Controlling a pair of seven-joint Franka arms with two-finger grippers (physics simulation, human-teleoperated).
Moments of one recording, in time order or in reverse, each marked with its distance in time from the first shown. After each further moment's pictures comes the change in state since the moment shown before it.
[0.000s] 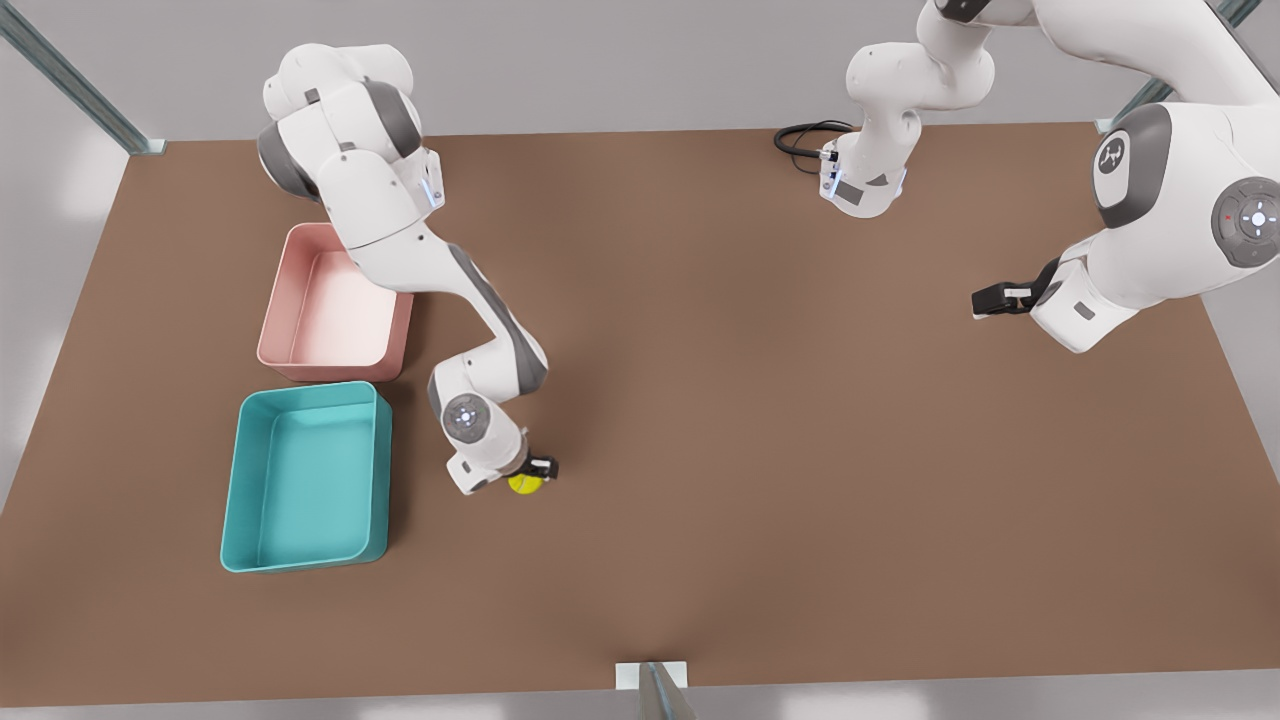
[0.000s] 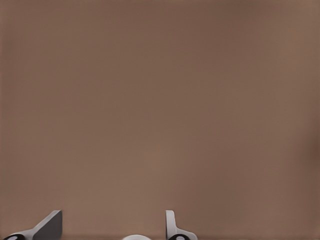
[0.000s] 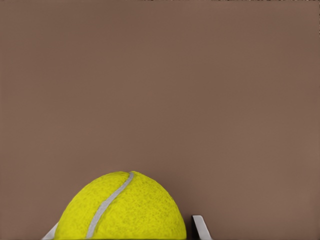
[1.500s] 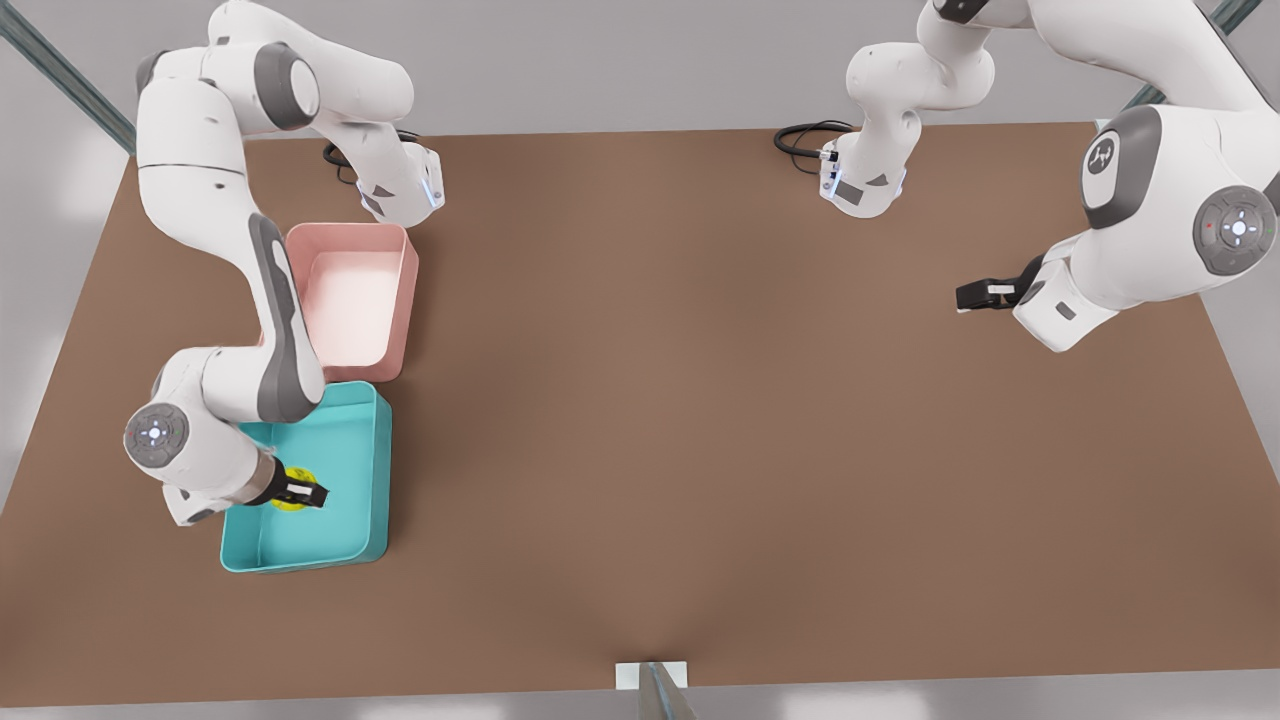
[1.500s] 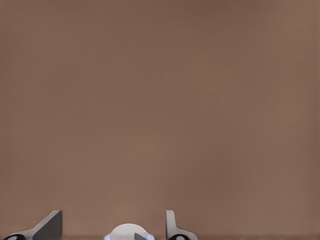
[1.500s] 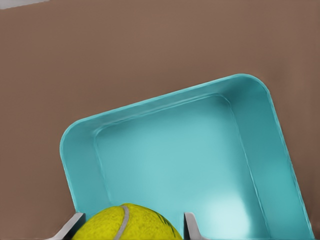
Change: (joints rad) left arm 0.001 0.010 -0.025 0.008 -0.028 -0.043 -0.029; right arm -0.460 -0.237 -0.006 0.084 -0.150 -0.390 -0.365
